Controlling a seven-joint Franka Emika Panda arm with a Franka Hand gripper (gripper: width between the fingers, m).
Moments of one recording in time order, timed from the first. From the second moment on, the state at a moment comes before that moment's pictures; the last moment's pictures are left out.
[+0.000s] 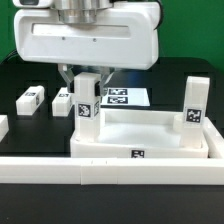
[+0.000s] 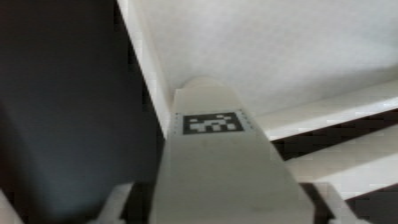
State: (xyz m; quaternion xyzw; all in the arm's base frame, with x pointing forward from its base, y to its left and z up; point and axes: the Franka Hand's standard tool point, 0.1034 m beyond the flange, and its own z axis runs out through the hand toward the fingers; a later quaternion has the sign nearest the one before) arm 0.600 -0.062 0.104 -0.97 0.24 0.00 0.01
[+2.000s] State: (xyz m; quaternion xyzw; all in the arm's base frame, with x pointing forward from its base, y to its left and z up) arm 0.573 -0.011 0.149 -0.93 0.36 0.02 0.03
